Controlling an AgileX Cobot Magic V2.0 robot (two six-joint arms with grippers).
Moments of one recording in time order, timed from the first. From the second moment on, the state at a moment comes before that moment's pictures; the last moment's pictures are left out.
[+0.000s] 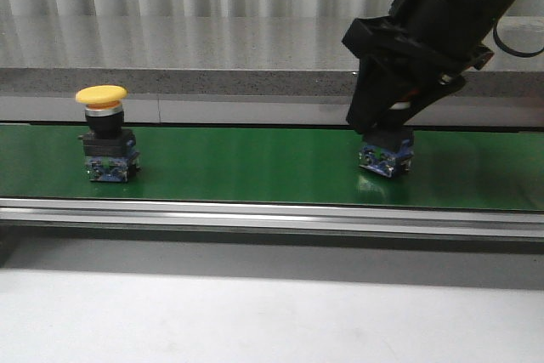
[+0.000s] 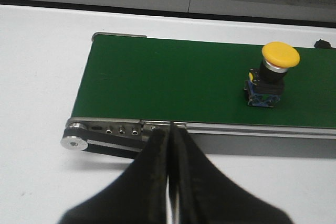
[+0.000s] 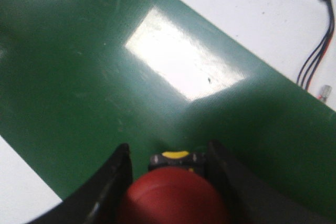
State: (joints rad) left arm -0.12 0.36 -0.40 -0.03 0.56 -0.04; right arm 0.29 1.68 -1.21 0.42 0.70 -0.48
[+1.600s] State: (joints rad) left arm -0.12 0.36 -0.40 -0.03 0.56 -0.04; right arm -0.56 1.90 -1.22 -0.08 0.24 0.25
